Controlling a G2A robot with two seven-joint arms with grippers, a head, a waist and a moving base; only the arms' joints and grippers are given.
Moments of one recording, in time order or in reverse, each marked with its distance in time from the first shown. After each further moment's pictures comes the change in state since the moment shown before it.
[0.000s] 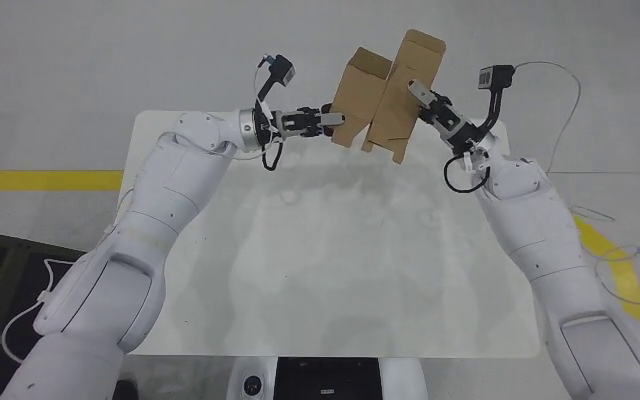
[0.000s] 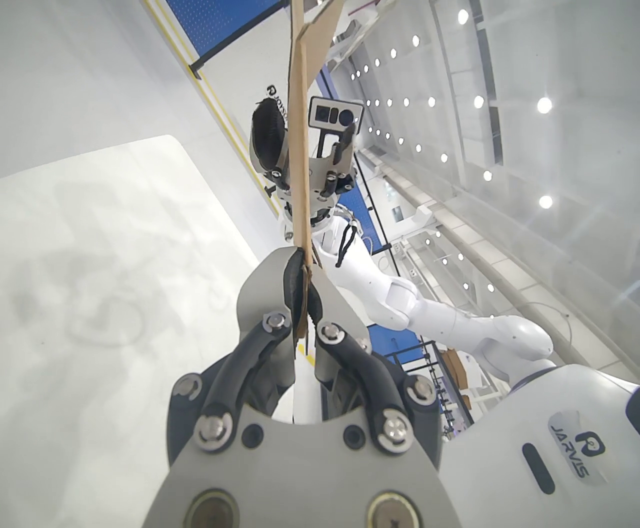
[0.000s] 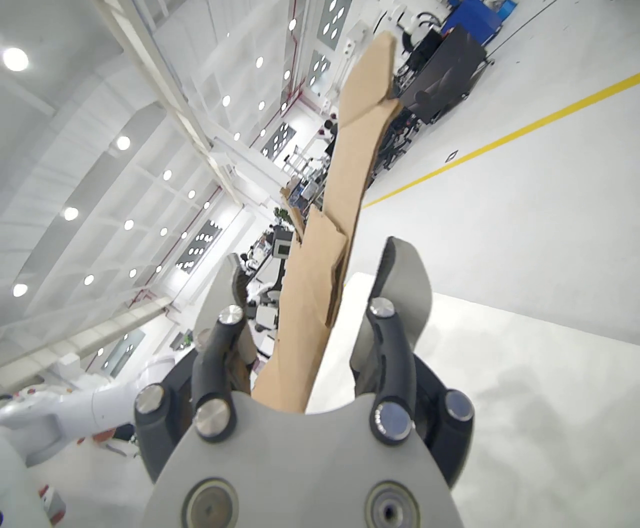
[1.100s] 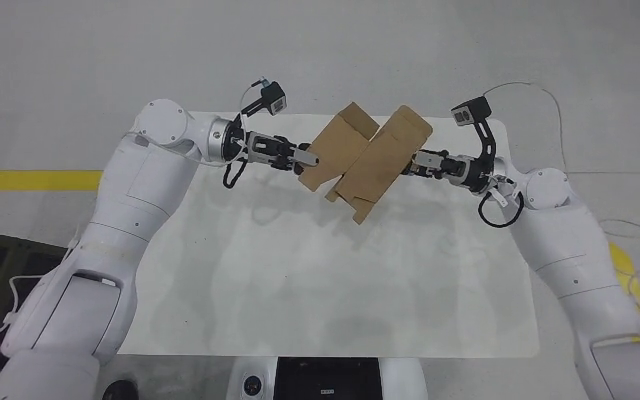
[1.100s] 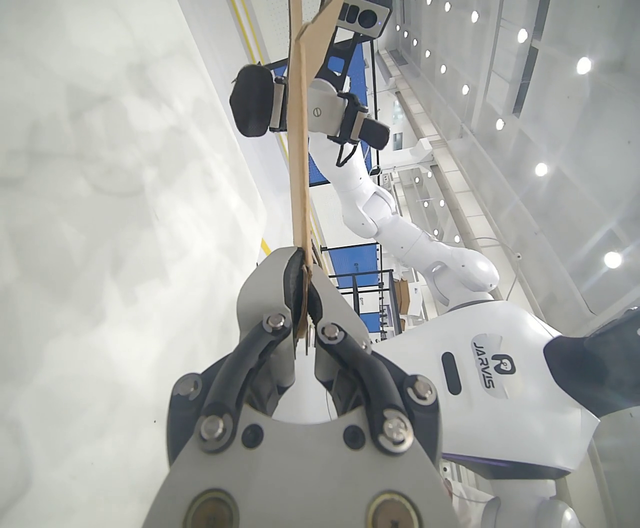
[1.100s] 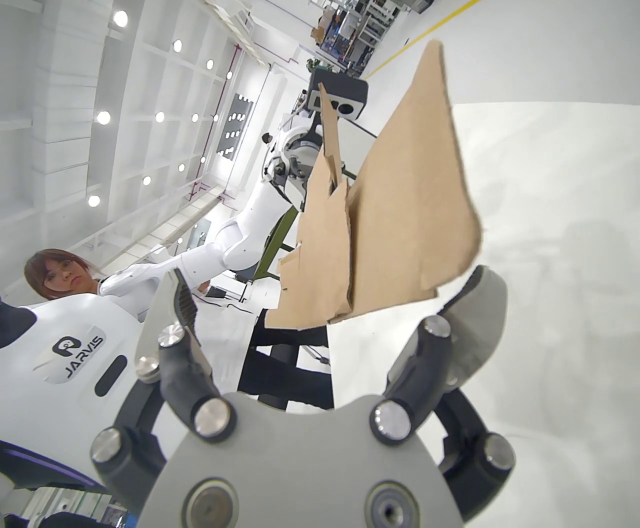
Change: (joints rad) left arm 0.085 0.133 -0.102 -0.236 -0.011 0.337 -0.356; right arm -0.092 0.135 0.002 -0.180 0.346 0.184 0.632
